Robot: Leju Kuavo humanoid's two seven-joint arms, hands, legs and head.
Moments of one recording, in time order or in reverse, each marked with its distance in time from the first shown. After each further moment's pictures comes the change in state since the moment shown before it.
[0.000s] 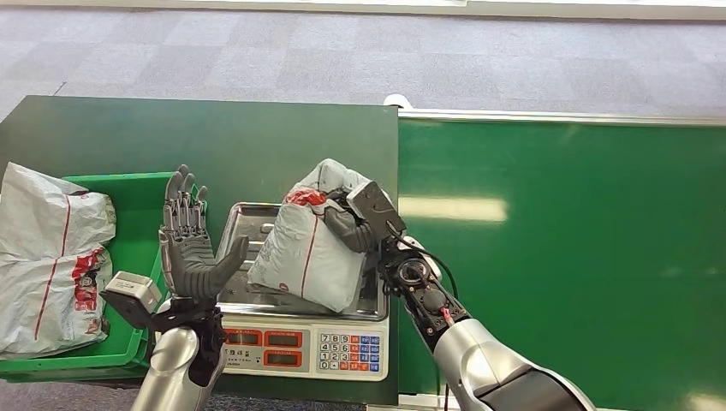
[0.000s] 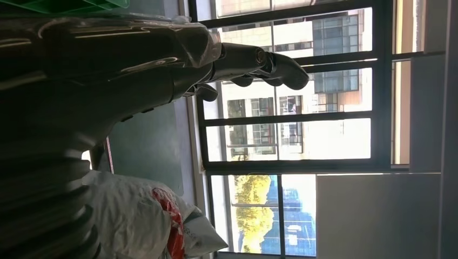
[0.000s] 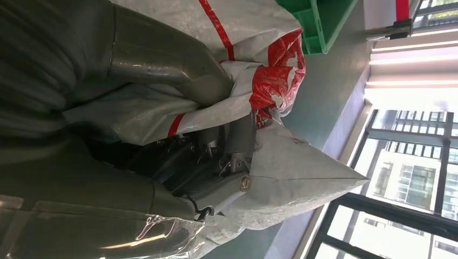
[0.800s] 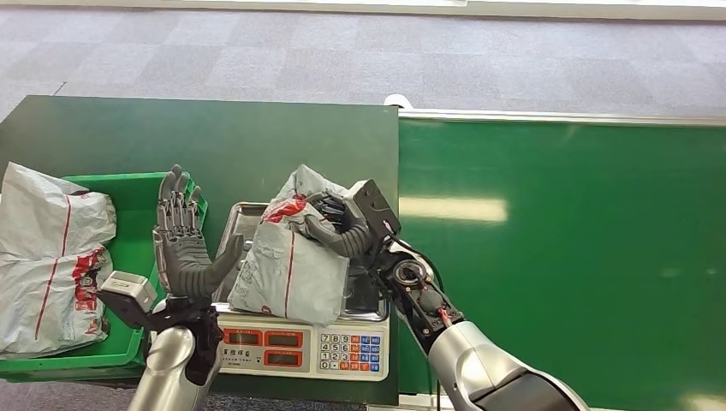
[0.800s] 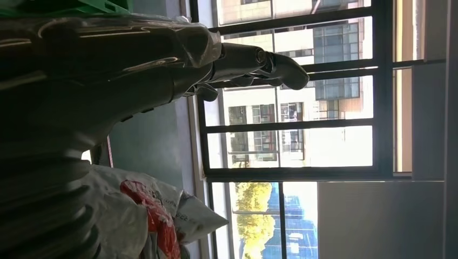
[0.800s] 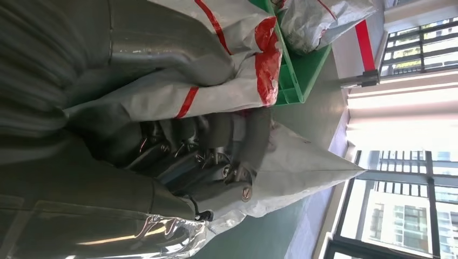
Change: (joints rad) left arm 0.001 0.001 0.024 0.000 -0.003 0.002 0.000; right arm 0.010 0.015 0.019 -0.021 -0.126 0.138 0.021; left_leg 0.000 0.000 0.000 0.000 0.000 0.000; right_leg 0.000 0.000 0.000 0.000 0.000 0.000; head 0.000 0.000
